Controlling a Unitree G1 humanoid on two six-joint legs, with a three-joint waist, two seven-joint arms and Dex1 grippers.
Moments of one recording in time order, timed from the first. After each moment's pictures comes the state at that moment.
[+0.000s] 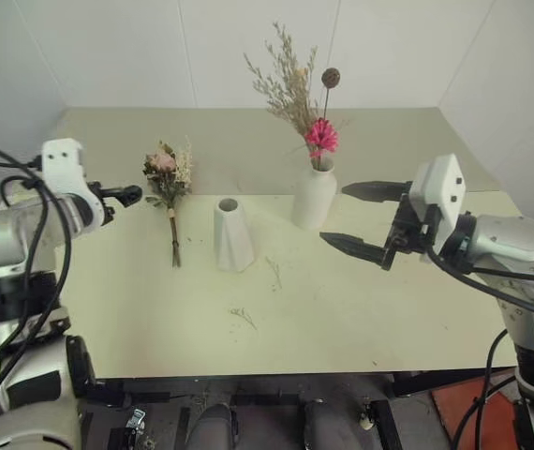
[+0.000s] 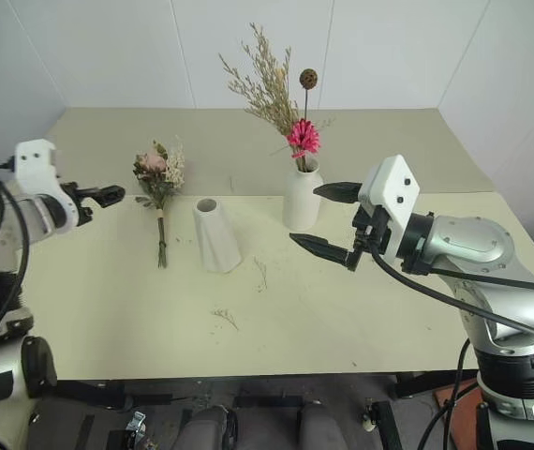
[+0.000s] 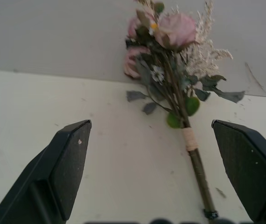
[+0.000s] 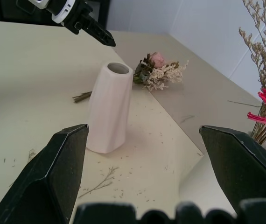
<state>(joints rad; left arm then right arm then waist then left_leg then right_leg) -0.89 0.63 0.31 0.33 -0.41 1.15 -0.25 -0.48 -0.76 -0.09 -0.47 0.53 0.58 0.83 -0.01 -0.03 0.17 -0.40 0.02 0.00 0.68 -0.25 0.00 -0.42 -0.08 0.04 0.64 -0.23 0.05</state>
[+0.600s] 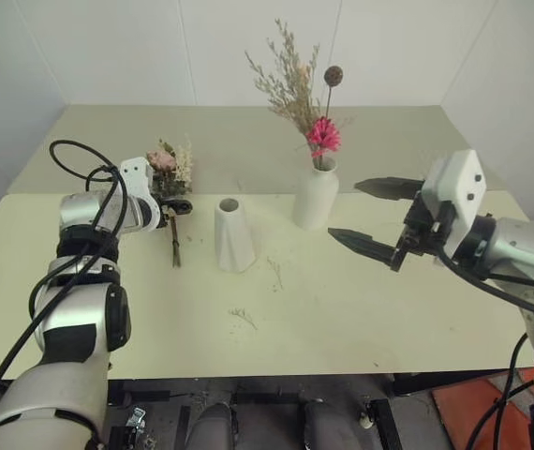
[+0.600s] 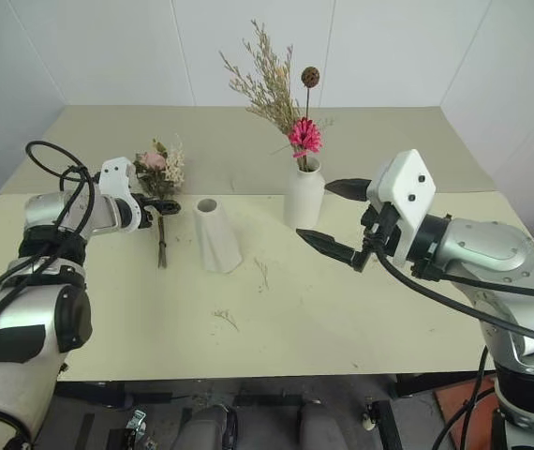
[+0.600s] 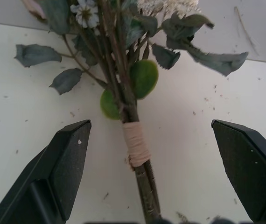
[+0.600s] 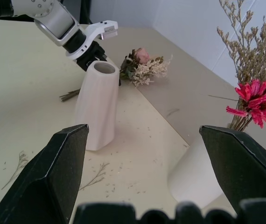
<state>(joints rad) -1.17 0.52 0.19 1.02 -0.28 0.84 -0.36 -0.45 -0.82 -0.18 -0.59 0.62 0.69 0.75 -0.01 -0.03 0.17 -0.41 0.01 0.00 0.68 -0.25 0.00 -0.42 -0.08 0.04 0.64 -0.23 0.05</state>
